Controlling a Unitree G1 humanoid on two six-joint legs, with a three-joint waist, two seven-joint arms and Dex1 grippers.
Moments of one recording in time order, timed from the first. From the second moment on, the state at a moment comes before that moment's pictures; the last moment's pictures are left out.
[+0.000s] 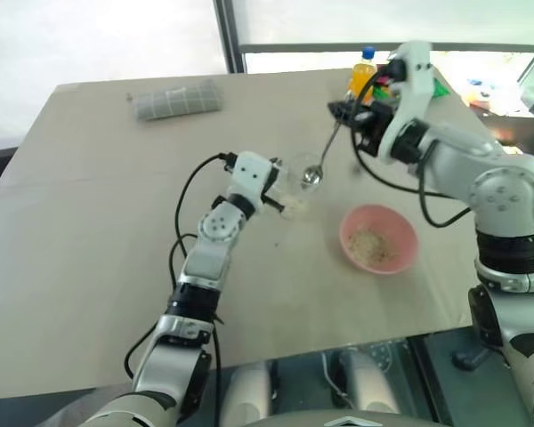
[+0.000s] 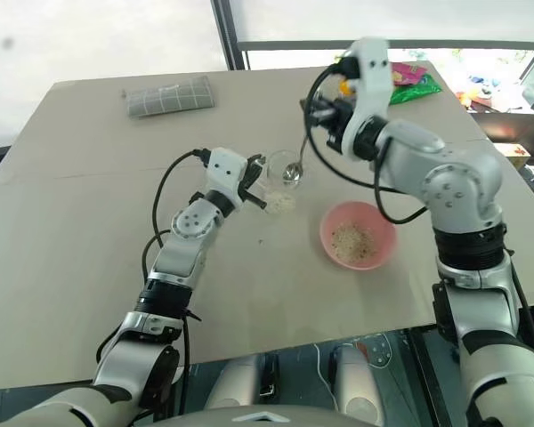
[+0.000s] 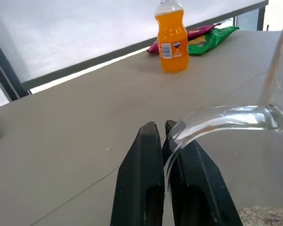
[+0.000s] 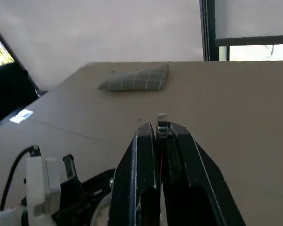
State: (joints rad) left arm -0.56 0.22 -0.08 0.28 0.01 -0.02 -0.34; right arm -0.90 -0.46 0.11 -0.18 0.95 0.91 0.00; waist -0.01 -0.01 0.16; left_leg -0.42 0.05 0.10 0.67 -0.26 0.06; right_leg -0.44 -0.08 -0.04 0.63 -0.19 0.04
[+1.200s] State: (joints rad) left arm -0.58 0.16 -0.04 0.41 -0.01 -0.13 -0.33; right arm -0.83 -0.11 -0.48 -0.10 1.26 1.11 -0.37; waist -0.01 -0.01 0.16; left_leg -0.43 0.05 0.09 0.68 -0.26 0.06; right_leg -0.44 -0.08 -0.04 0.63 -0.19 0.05
